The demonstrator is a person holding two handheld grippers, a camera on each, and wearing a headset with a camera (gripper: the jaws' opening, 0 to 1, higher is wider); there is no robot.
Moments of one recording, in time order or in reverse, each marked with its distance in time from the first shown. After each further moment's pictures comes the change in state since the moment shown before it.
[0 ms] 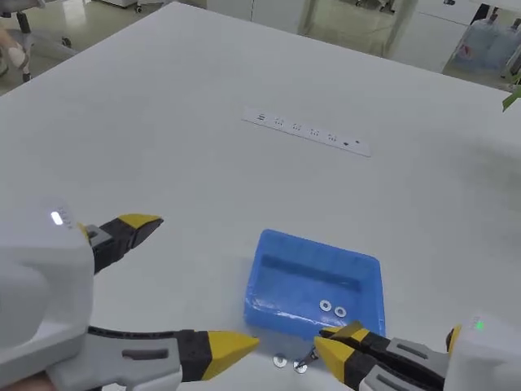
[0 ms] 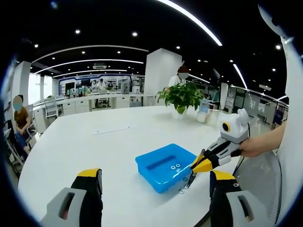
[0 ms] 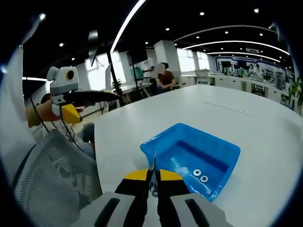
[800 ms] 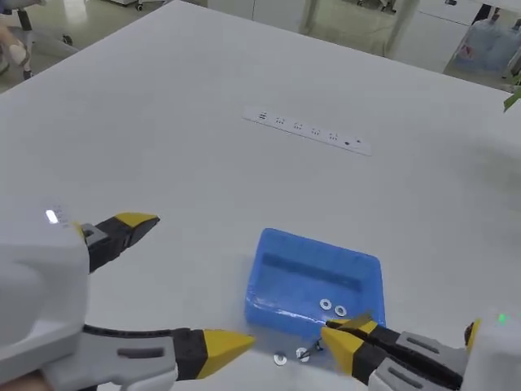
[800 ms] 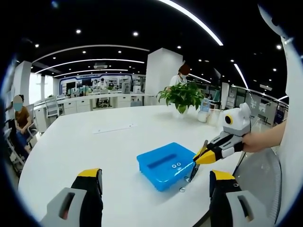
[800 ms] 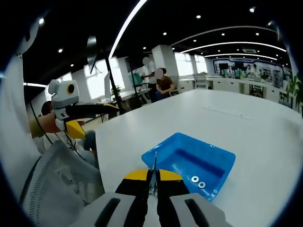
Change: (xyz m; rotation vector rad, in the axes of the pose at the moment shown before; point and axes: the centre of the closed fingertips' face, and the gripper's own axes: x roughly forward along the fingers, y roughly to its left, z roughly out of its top) left arm -0.004 0.003 -0.003 -0.004 0.005 0.011; right arm -0.015 -0.002 0.026 0.044 -0.069 -0.003
